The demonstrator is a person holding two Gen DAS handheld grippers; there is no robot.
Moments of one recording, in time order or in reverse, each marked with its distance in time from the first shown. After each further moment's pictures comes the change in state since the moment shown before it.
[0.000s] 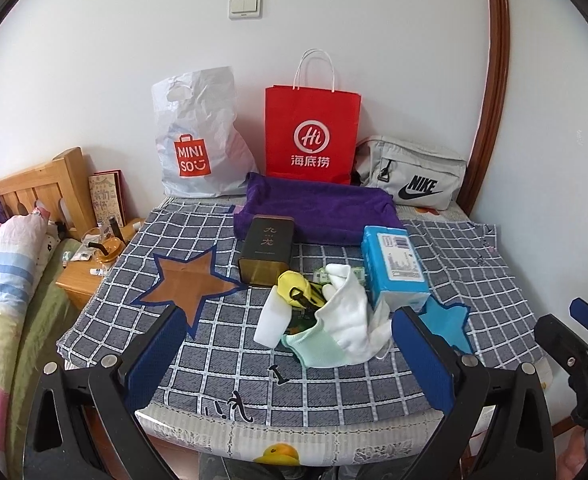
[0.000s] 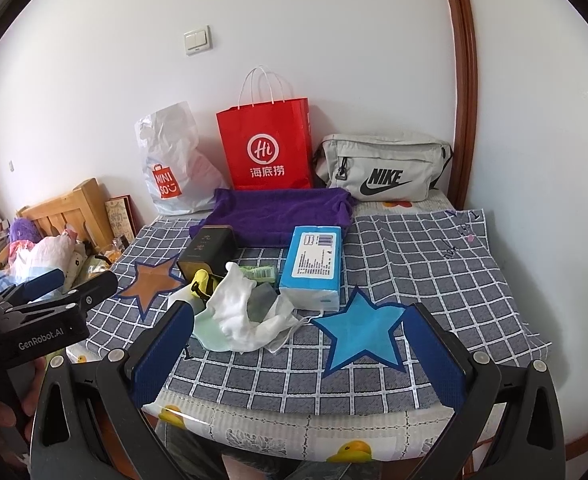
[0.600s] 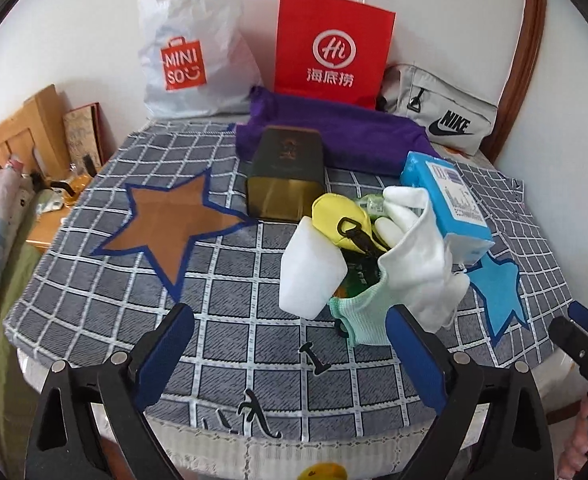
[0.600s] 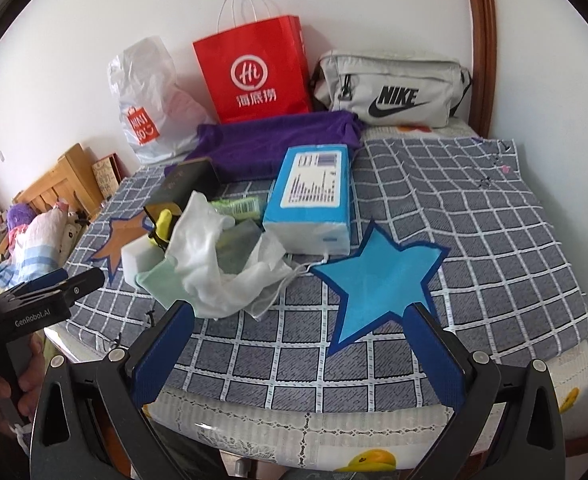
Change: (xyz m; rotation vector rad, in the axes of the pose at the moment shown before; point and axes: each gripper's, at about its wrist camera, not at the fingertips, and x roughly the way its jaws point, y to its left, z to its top) left arm 0.123 0.038 -0.037 -0.020 0.220 -0.054; right arm 0.114 -0.019 -0.045 0.043 0.204 0.034
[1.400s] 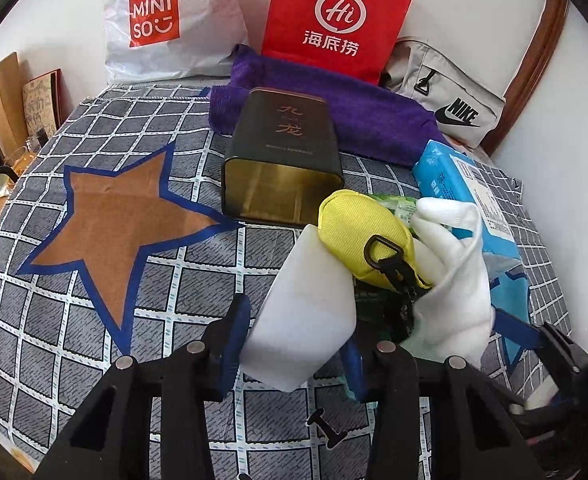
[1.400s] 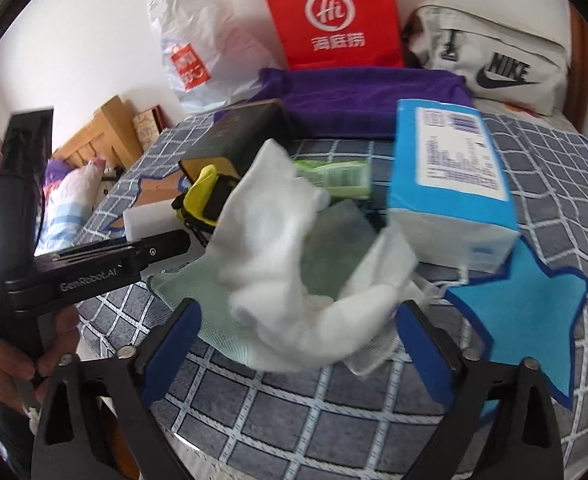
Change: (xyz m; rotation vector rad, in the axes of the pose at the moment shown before) left arm 0.078 0.017 0.029 -0.027 0.093 -0.122; right arm 0.113 0.071 0.014 -0.127 0.130 0.181
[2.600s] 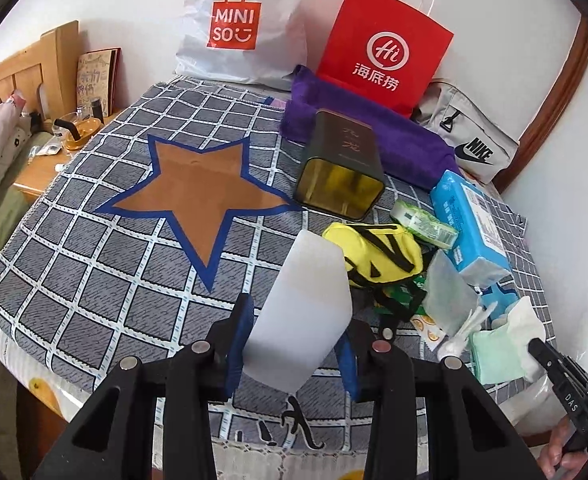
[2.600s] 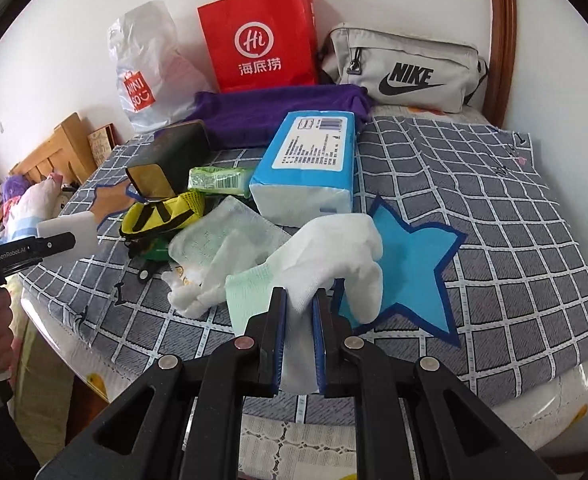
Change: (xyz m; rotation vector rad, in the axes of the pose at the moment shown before) left arm -0.062 0.035 -0.034 -0.148 -0.062 0.032; right arm -0.086 -0.056 -0.046 0.066 -0.082 -0.189
